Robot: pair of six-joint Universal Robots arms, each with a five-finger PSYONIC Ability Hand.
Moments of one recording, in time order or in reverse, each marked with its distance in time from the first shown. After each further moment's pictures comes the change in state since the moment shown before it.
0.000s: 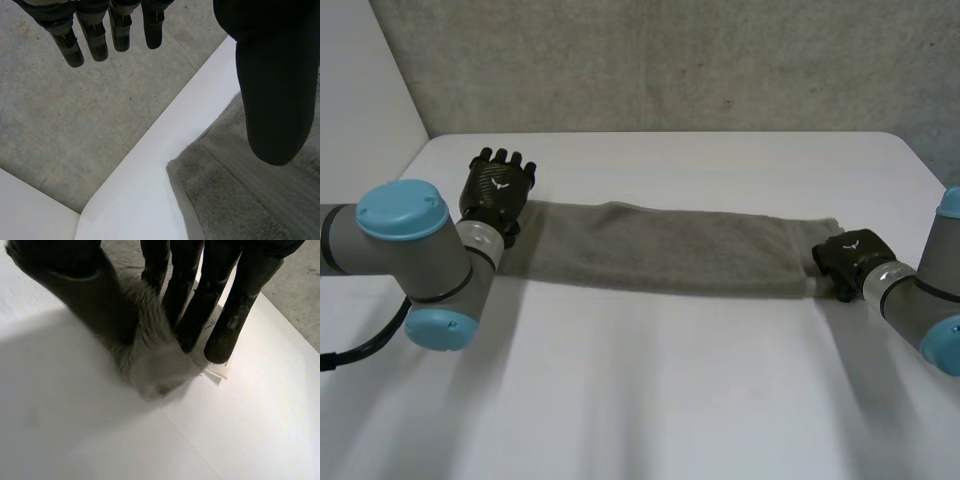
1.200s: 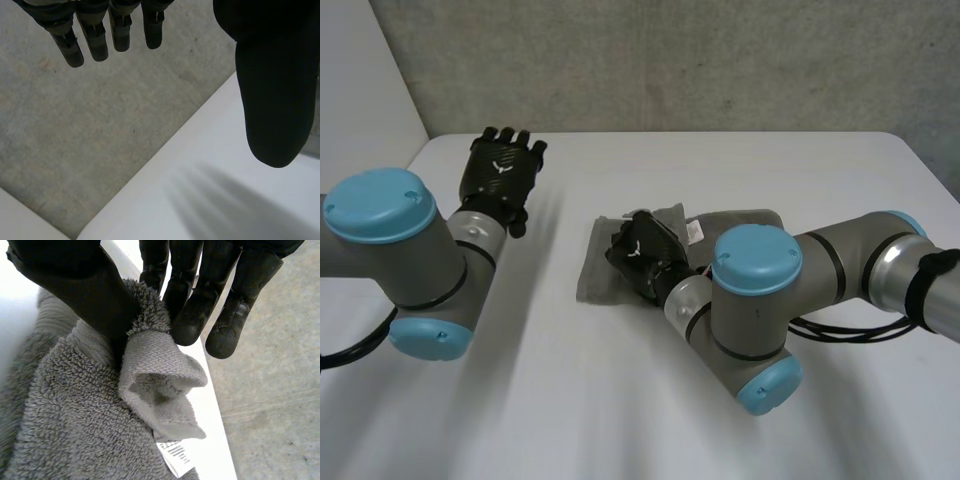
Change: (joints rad) left arm -0.057 0.162 -0.096 -0.001 -0.002 -0.093; right arm 0.600 0.124 -0.242 -0.202 -0.013 -0.255; left_hand 0.000 -0.001 0.000 0.000 0.000; right_hand 0.065 0.046 0.094 0.068 0.064
